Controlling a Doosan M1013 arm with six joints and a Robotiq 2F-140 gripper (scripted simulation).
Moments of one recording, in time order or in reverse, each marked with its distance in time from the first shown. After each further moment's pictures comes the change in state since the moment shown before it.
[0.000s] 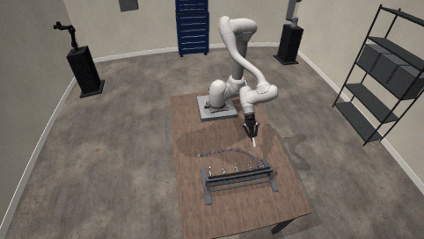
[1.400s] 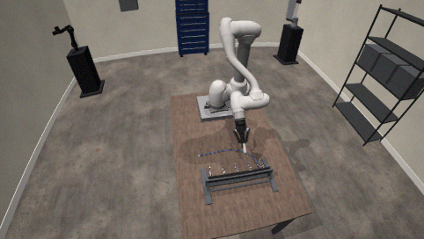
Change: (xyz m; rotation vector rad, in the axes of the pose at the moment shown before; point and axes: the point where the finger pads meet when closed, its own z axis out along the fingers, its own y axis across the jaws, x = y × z) arm -0.003 0.075 0.032 0.005 -0.003 0.000
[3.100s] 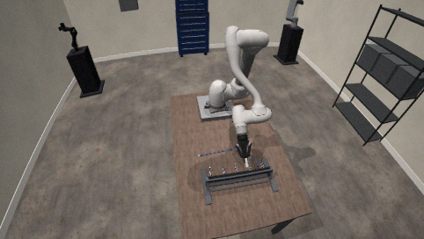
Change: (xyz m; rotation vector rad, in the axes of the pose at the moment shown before) arm 0.001 0.000 0.105 0.002 0.001 0.000
